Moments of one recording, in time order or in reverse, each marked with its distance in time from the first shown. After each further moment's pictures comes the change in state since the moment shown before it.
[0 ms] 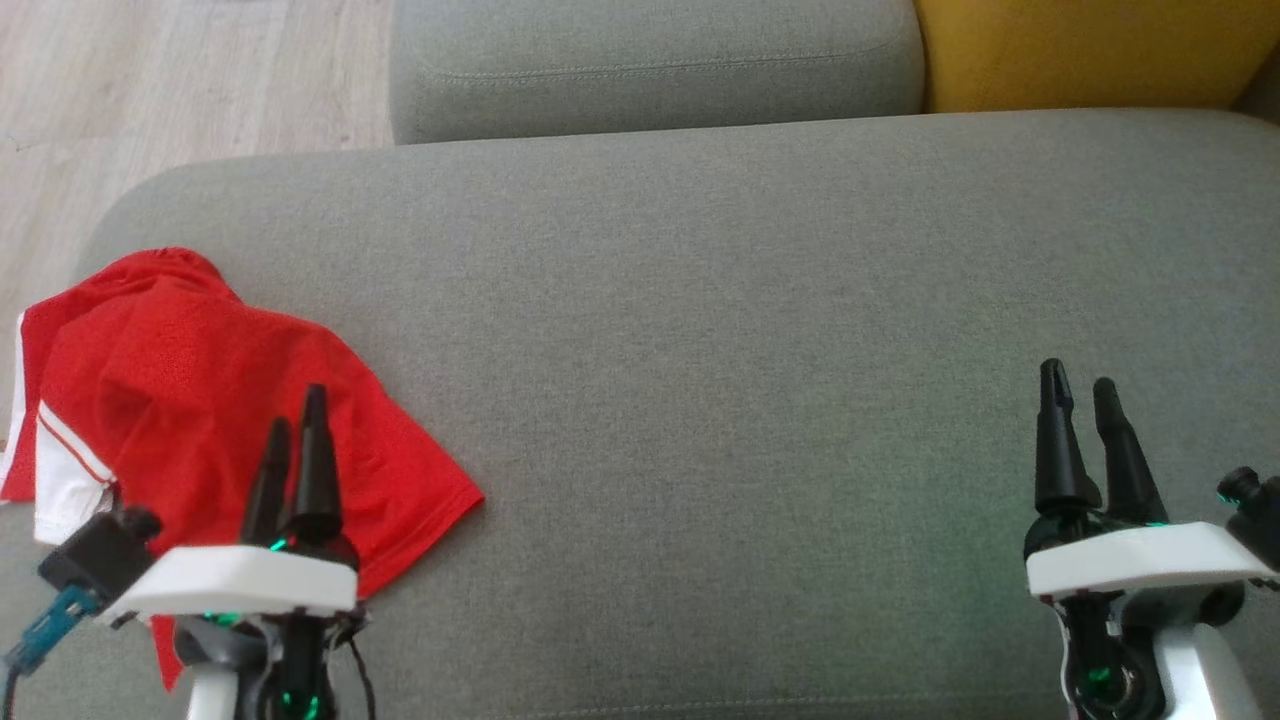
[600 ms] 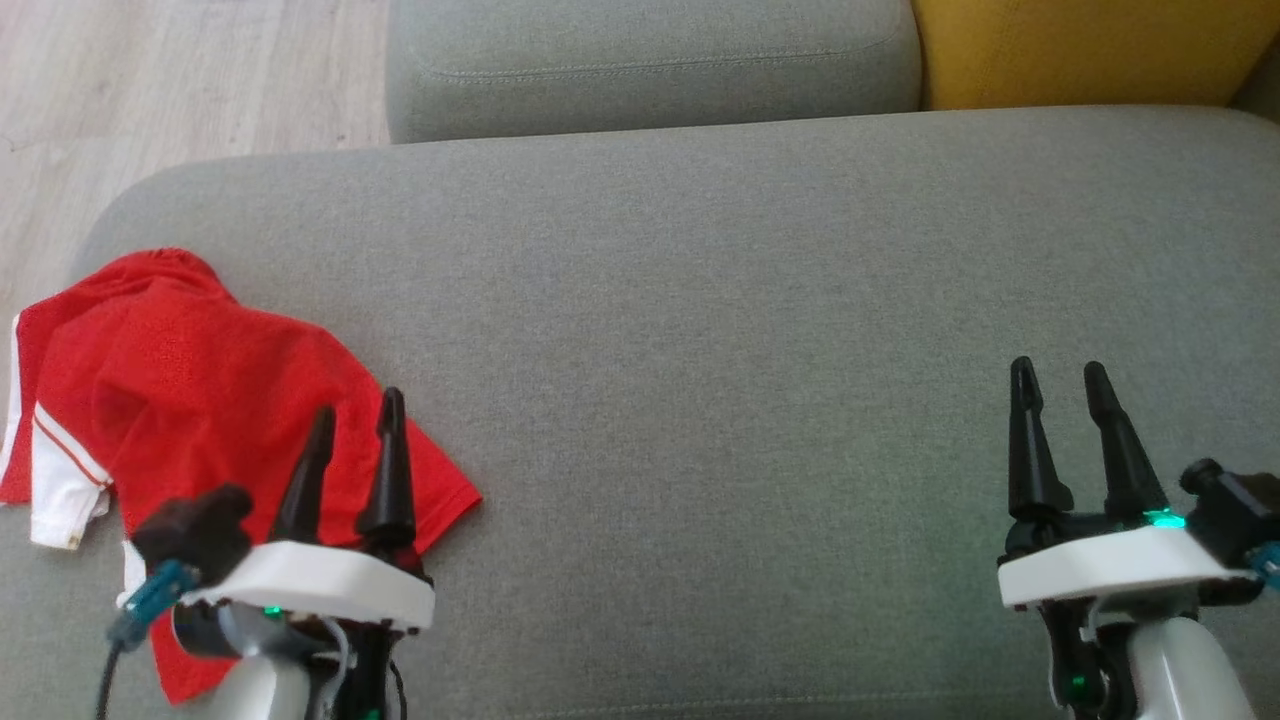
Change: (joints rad) left arm -0.002 0.053 -0.151 -0.022 0.323 0.088 -0.048; right arm 0.000 0.000 0.016 -0.016 -0.284 0.000 -0.051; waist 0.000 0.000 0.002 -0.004
